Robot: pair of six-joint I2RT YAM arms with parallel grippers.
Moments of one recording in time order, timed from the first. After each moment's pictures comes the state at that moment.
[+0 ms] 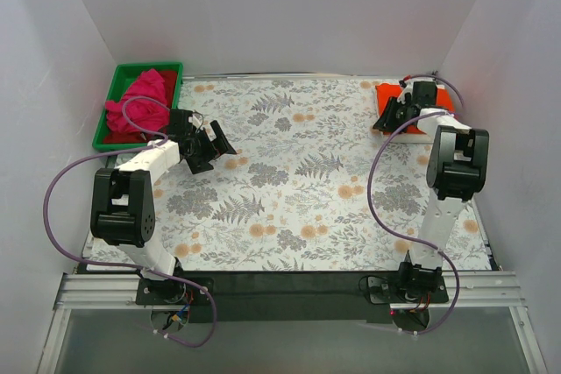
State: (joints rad) left arm -0.09 1.66 1.03 -0.32 0.33 -0.58; right arm -0.10 2.09 1.48 -0.26 -0.43 0.20
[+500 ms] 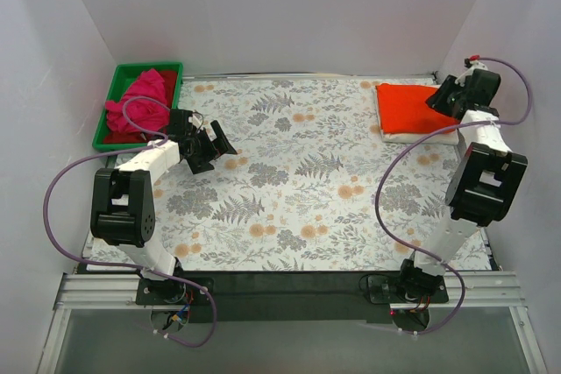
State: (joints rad) left arm -0.09 1.66 1.03 -0.32 0.34 -0.58; right arm -0.28 1.85 1.45 -0.16 -0.36 0.21
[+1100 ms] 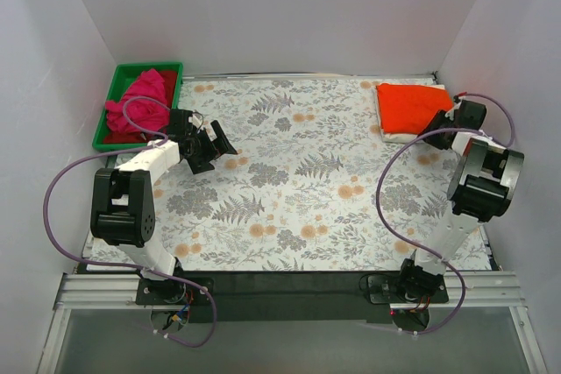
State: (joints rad) left arm -0.09 1.66 1.03 -0.32 0.35 -0.58; right arm -0.36 1.93 1.21 -0.08 -0.34 0.25
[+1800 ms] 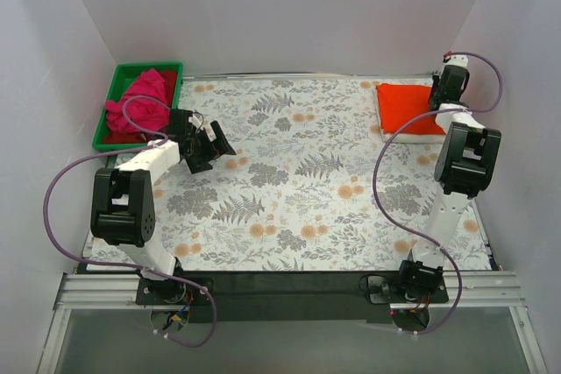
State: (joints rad) left arm -0.09 1.67 1.03 -0.32 0.32 -0.55; right arm -0.22 2.13 1.59 0.13 0.16 -0.06
